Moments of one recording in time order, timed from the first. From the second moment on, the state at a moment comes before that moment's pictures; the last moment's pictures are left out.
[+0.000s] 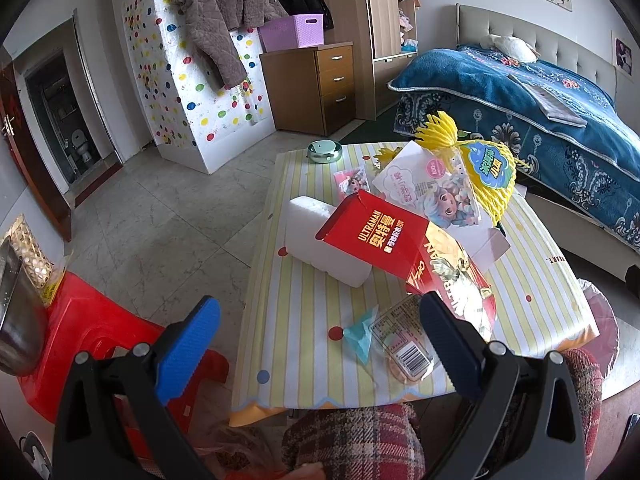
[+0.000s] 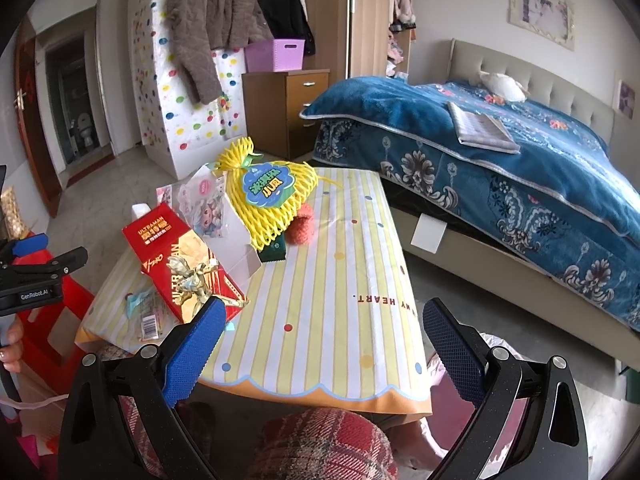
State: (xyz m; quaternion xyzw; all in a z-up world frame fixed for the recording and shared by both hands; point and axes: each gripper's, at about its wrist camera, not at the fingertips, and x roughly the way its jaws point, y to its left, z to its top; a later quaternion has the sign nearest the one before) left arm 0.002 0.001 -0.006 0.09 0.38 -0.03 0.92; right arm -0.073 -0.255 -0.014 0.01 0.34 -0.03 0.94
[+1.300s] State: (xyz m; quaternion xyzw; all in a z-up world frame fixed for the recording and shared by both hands) left arm 0.003 0.004 -0.004 0.09 0.38 -0.03 0.92; right arm -0.072 -0.257 -0.013 0.01 0.34 -0.03 0.94
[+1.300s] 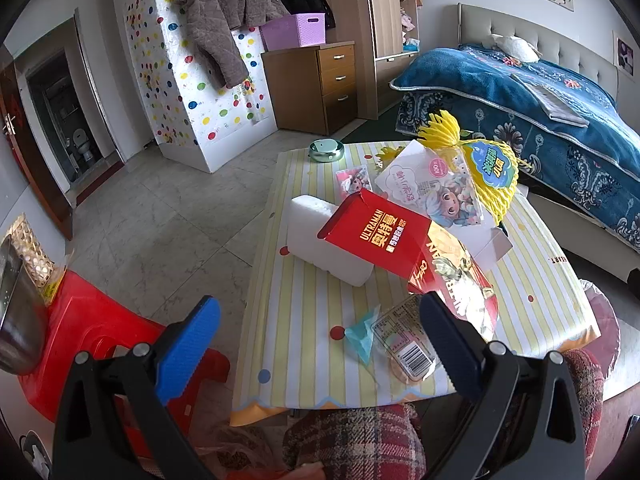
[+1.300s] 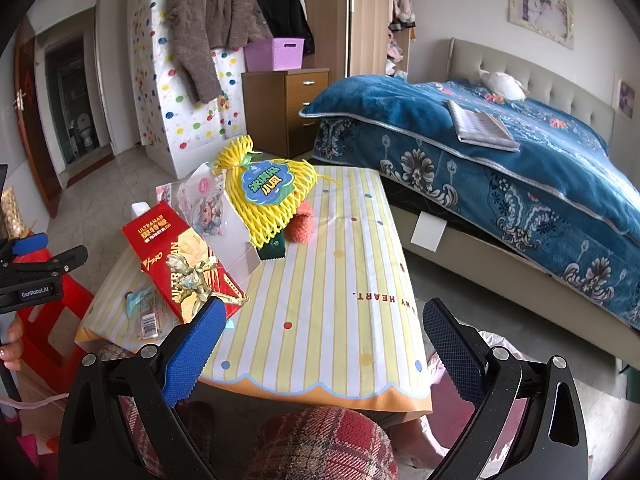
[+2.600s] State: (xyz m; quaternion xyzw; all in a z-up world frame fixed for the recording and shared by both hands) left arm 0.070 0.077 -0.044 0.02 0.37 0.03 0.93; right arm -0.005 -0.103 -0.079 -0.13 0.33 0.09 0.93
